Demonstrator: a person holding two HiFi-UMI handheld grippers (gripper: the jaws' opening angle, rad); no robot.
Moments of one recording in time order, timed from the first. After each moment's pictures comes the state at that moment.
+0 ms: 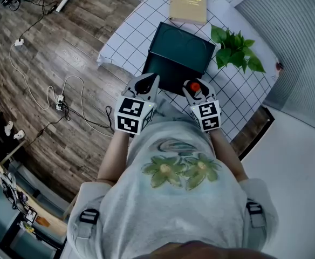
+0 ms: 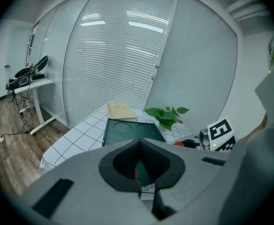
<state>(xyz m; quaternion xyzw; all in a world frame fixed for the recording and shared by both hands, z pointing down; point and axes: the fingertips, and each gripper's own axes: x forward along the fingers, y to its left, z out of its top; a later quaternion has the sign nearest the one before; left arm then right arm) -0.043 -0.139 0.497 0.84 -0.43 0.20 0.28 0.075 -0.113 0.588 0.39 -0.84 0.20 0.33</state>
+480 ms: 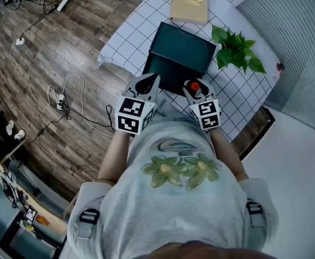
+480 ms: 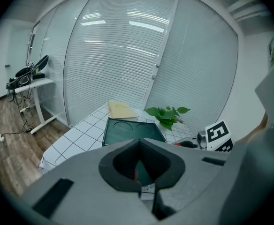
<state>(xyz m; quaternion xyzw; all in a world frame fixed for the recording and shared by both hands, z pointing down) -0.043 -0.138 0.498 0.84 -0.43 0.20 0.28 0.076 -0.114 0.599 0.38 -0.83 0.20 0.34</state>
